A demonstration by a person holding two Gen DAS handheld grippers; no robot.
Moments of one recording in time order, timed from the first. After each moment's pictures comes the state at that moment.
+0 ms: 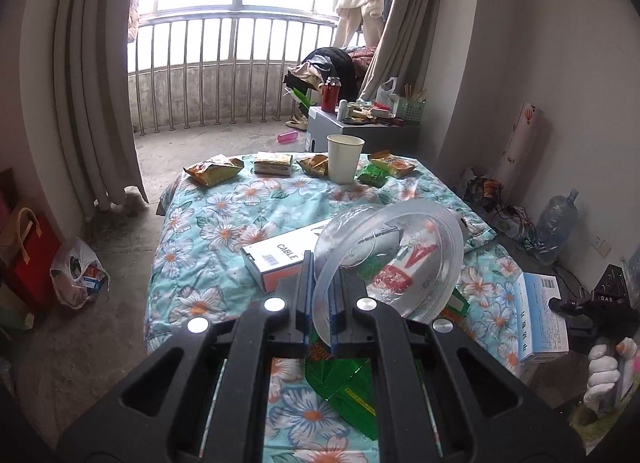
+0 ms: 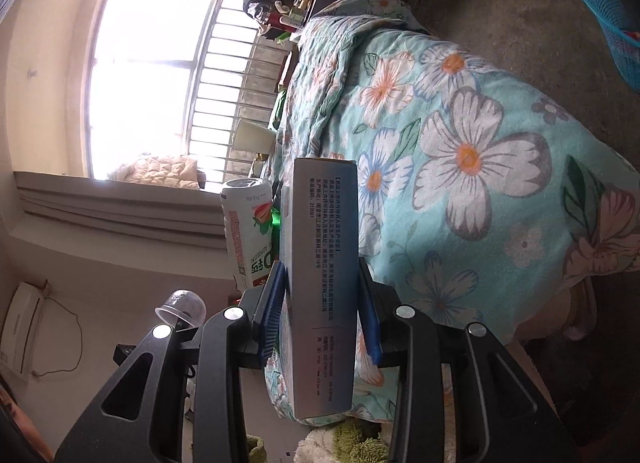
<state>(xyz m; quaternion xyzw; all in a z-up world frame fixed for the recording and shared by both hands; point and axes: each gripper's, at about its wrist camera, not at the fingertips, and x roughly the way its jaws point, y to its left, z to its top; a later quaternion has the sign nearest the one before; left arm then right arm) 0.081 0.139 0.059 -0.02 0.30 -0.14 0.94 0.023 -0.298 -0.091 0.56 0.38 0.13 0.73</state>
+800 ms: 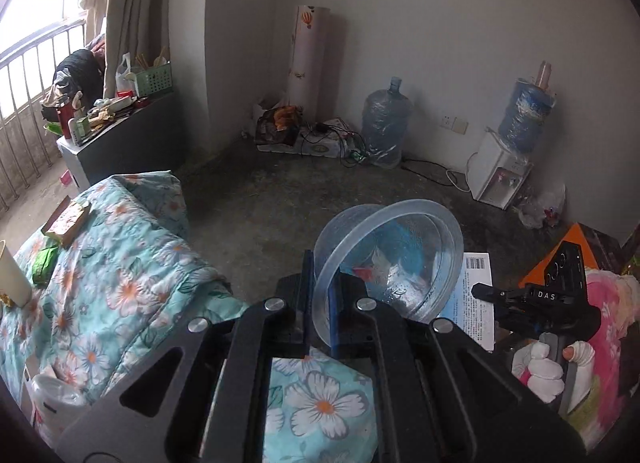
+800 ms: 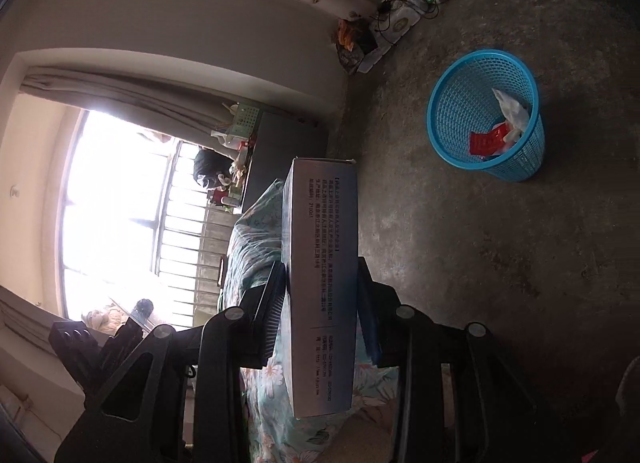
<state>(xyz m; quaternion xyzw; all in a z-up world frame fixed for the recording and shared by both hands) 0.134 -0.290 0.043 0.14 0.35 -0.48 0.79 -0.102 -0.495 -0.109 0.60 0.21 -0.15 0.75</state>
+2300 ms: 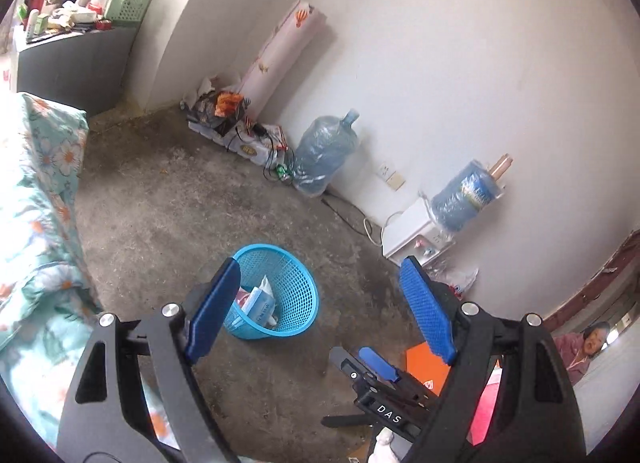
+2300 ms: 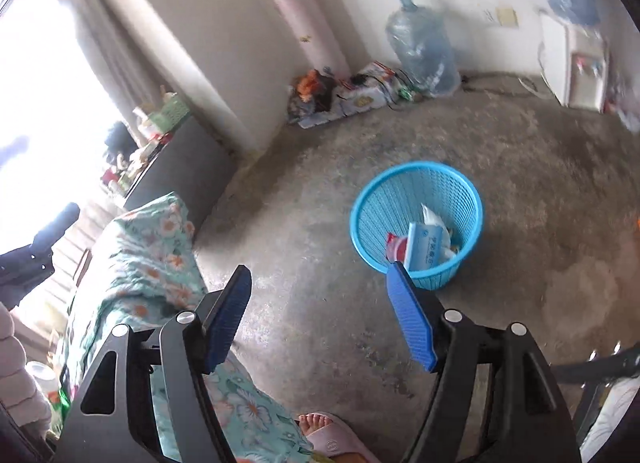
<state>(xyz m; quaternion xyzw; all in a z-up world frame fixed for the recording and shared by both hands) 0.170 -0.324 0.010 -0.10 0.40 -0.54 0.73 -0.005 -0.463 -0.067 0.30 0.29 -0.29 0.86</state>
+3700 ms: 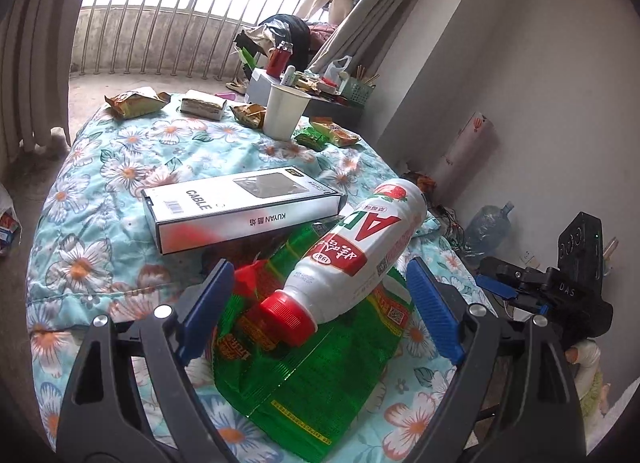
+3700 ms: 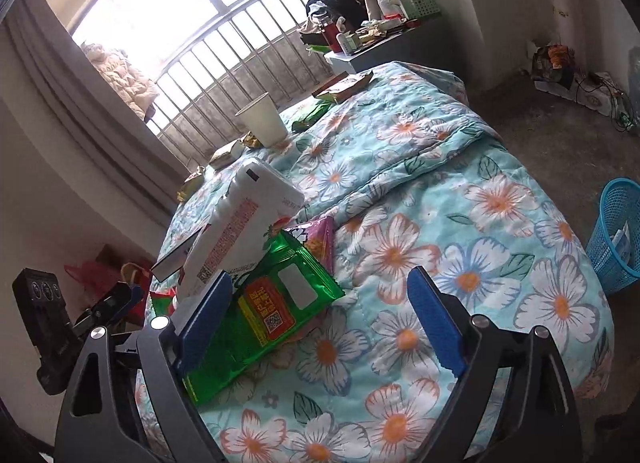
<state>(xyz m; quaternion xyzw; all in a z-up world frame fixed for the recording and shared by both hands) 0.125 0.133 -0.016 -0.13 0.35 -0.25 0.89 0.107 -0.176 -0.010 0.26 0.39 0.09 0.88</state>
